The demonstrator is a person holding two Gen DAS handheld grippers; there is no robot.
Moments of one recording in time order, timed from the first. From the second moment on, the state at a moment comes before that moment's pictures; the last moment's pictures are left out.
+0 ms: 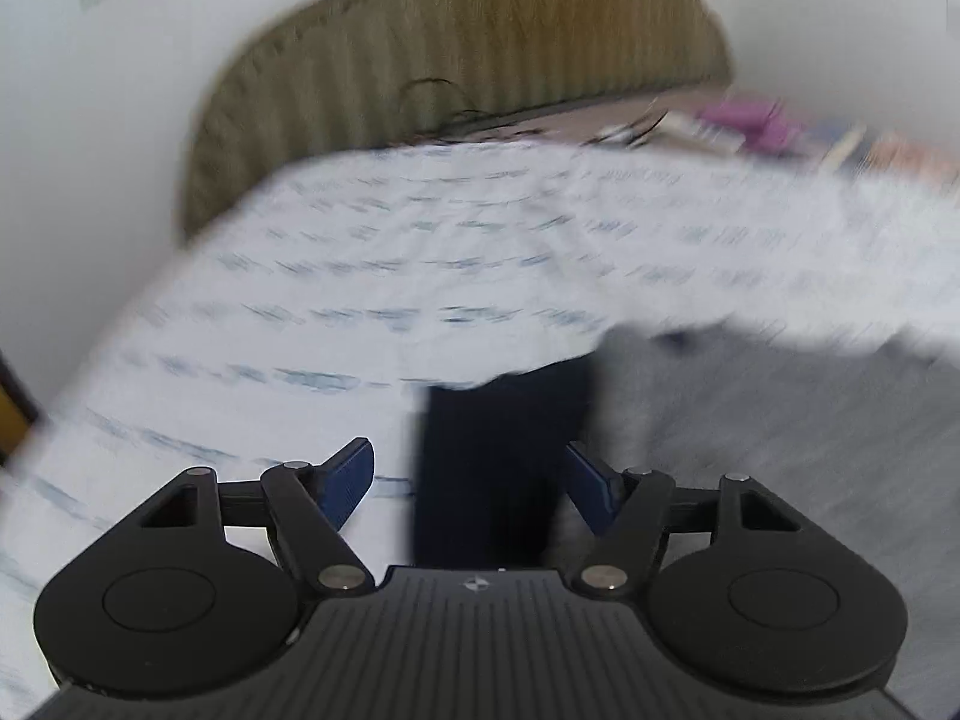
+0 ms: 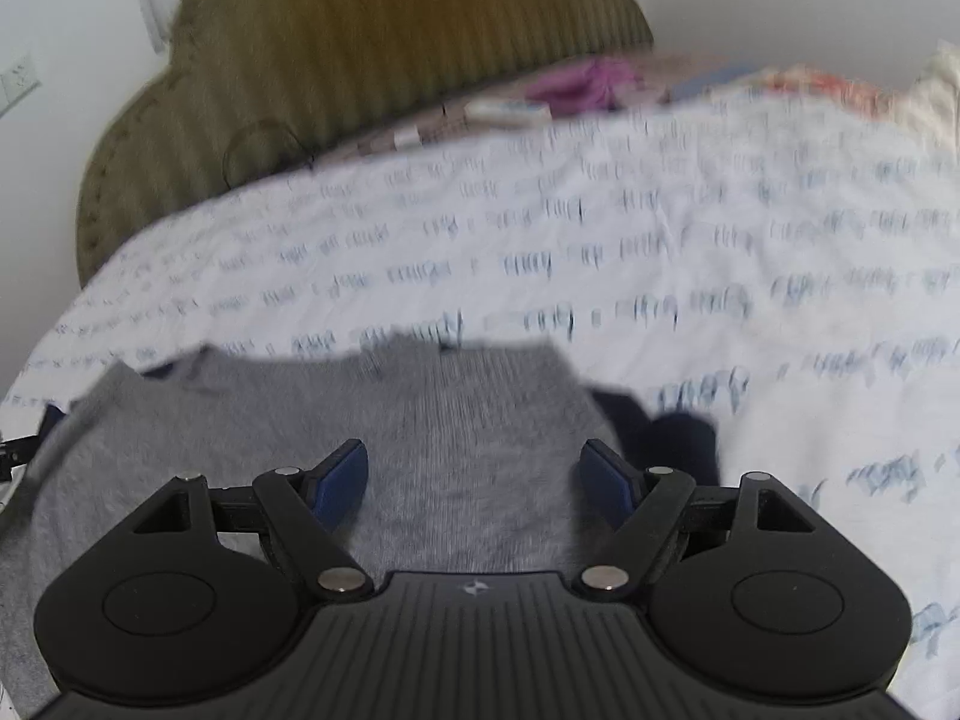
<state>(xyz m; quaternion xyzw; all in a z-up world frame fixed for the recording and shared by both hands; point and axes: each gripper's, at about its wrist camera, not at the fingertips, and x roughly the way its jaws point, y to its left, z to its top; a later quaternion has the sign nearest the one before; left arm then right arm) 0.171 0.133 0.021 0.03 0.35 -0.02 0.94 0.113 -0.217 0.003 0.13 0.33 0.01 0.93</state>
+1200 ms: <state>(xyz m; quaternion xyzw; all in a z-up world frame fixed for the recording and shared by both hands) 0.185 0.095 -0.002 0.10 0.35 -0.01 0.93 0.101 -0.195 -0.009 0.10 0.34 0.07 0.93</state>
